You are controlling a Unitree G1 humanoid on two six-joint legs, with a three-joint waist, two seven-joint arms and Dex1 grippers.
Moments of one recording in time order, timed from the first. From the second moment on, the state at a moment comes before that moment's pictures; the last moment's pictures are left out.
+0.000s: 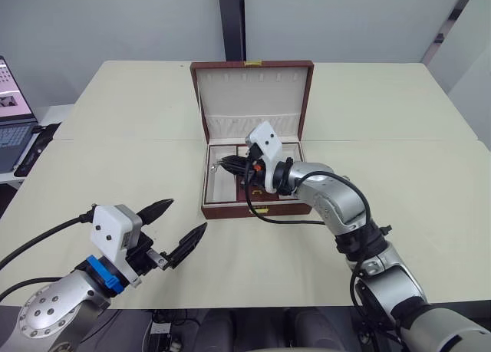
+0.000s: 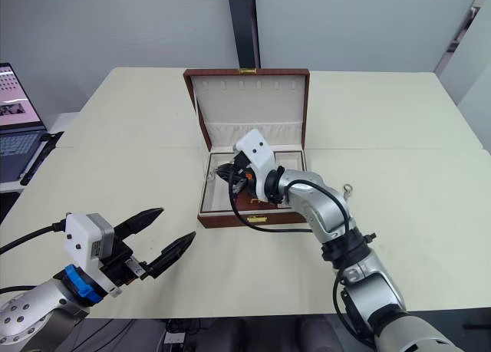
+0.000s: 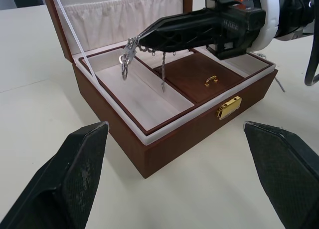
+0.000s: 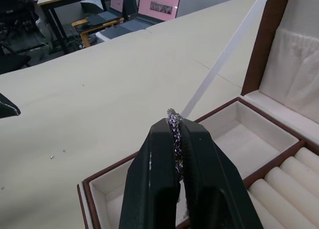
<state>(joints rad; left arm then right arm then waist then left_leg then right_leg) 0.42 0.61 0.40 -0.83 -0.68 0.50 -0.53 -0.73 -0.09 0.32 0.05 0.32 0.64 0.59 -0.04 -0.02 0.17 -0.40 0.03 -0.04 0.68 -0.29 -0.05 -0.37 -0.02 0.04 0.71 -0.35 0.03</state>
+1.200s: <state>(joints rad) 0.26 0.71 0.40 -0.70 -0.75 0.57 -0.61 -0.60 -0.37 0.16 -0.05 0.34 0.53 0.83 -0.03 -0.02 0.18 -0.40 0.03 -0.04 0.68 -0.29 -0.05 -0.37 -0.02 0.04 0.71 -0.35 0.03</state>
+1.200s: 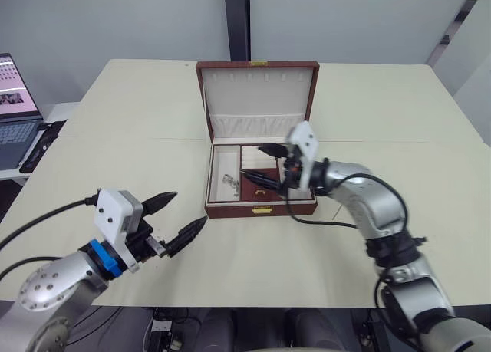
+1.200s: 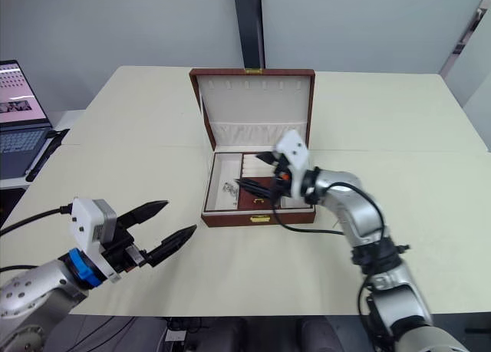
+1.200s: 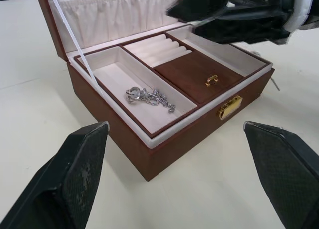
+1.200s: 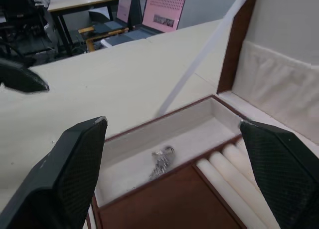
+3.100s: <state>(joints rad) 0.13 0.85 0.38 -0.40 -0.61 0.47 -0.97 -0.04 -0.55 -0.27 -0.28 0.39 0.49 0.59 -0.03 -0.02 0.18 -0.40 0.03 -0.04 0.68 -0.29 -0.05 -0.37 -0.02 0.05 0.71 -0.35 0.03</state>
